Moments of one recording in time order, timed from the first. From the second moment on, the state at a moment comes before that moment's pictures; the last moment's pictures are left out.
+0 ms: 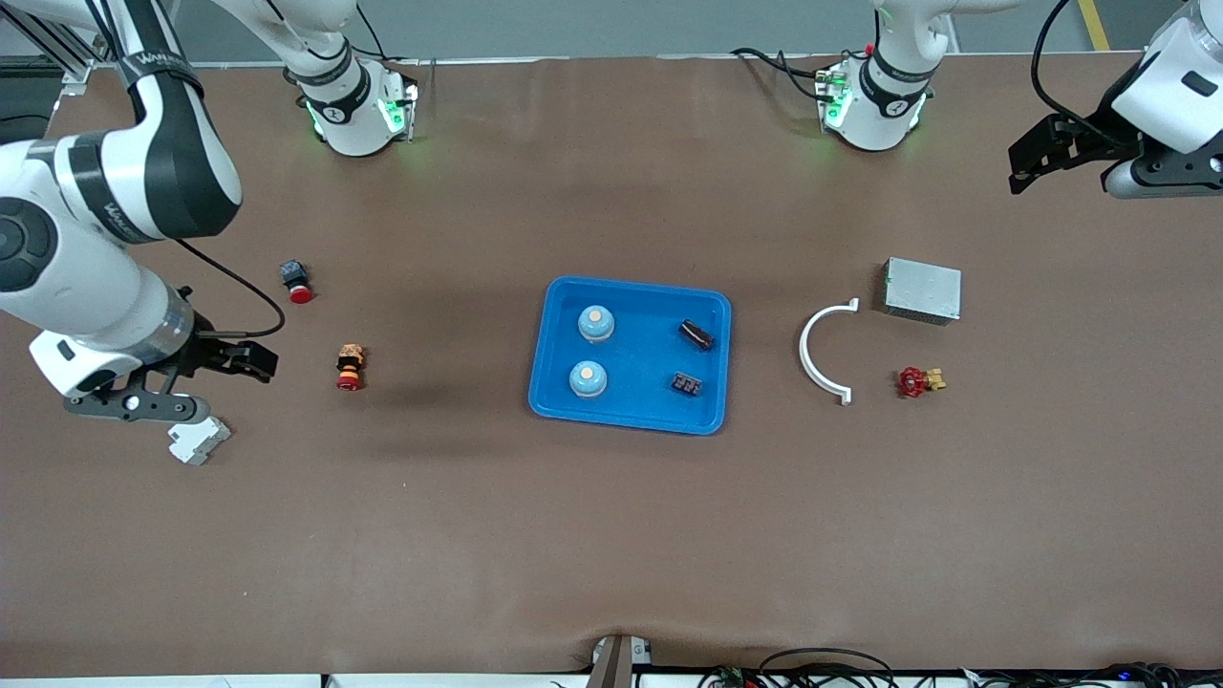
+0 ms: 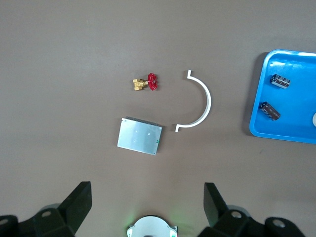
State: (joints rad) left arm -0.01 -0.13 -0.12 -1.61 0.02 1.43 -0.12; right arm -0.33 0.27 0.49 -1.62 -0.26 1.82 0.24
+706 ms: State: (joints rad) left arm -0.01 -0.13 -0.12 -1.61 0.02 1.45 -0.12; right arm -0.50 0.12 0.49 -1.67 -0.10 1.78 0.03
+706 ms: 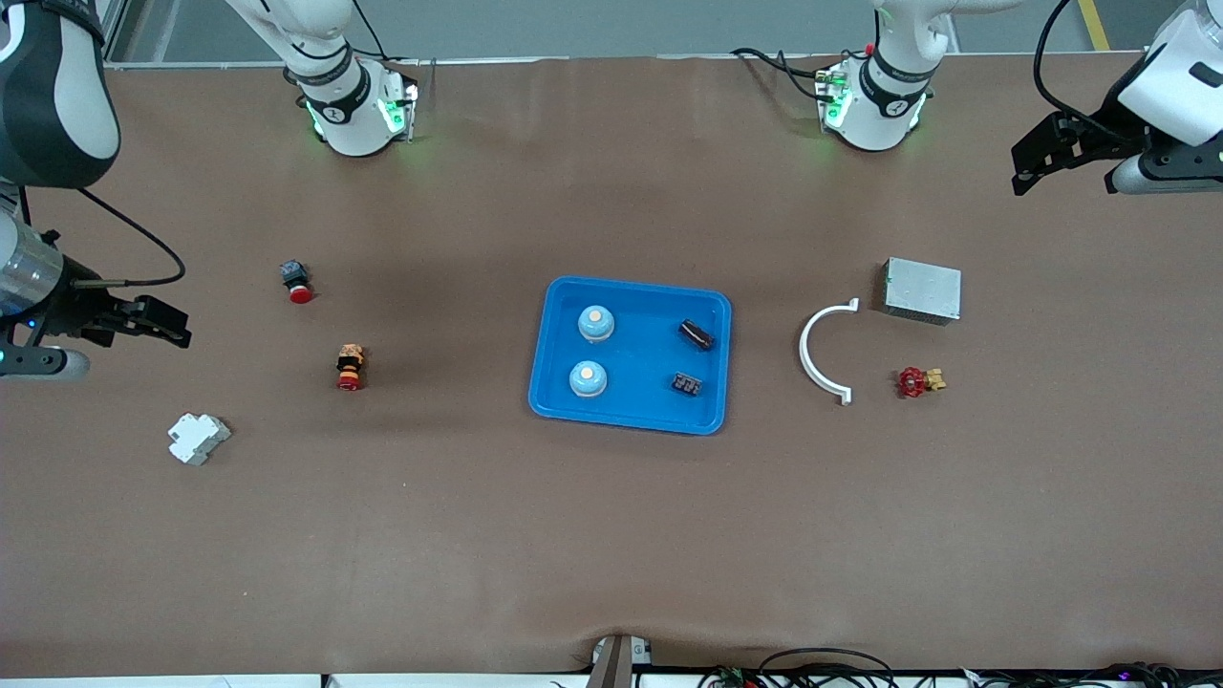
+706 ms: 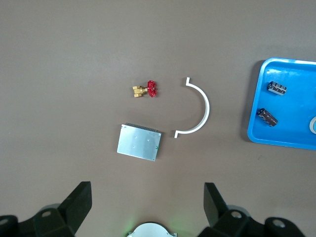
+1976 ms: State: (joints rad) left arm 0.01 -0.16 -0.12 -1.61 0.02 1.43 -0.12; right arm -0.05 -0.03 -0.05 -1.68 0.00 1.68 -0.11
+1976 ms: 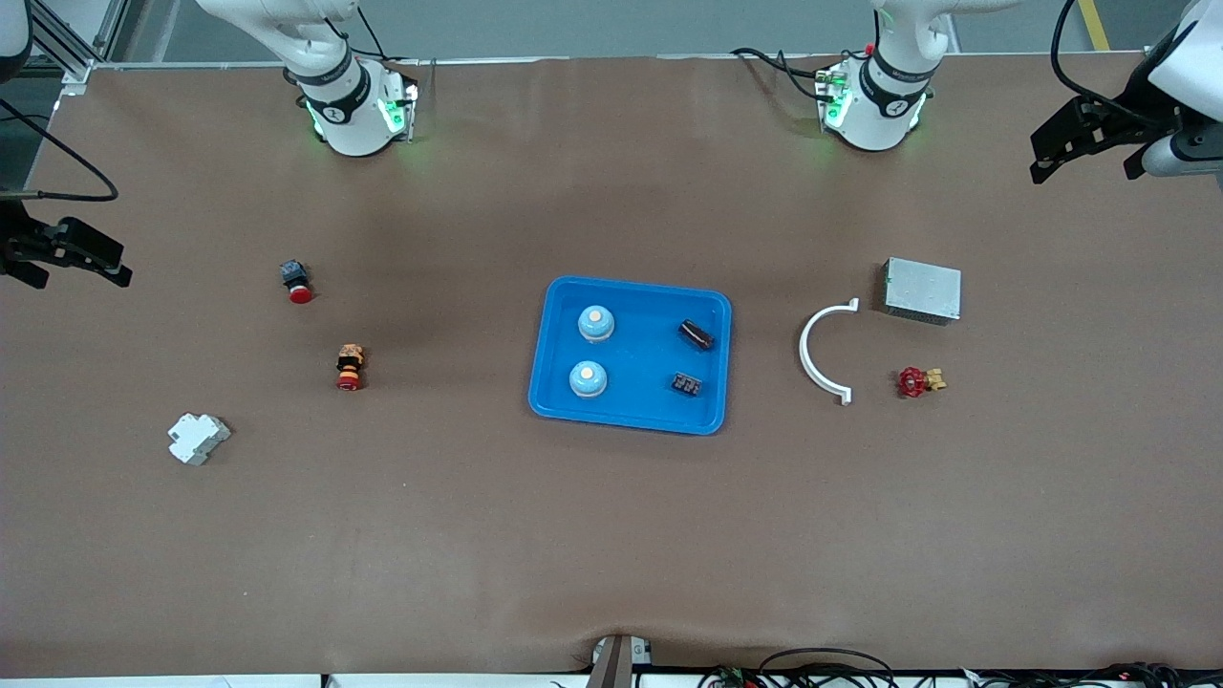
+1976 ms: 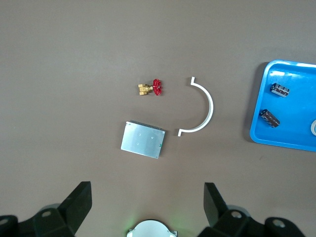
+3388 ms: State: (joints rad) left arm 0.01 -0.16 -0.13 -1.60 0.02 1.41 -0.12; right arm -0.05 -0.06 -0.05 -1.60 0.00 1.52 -0.11
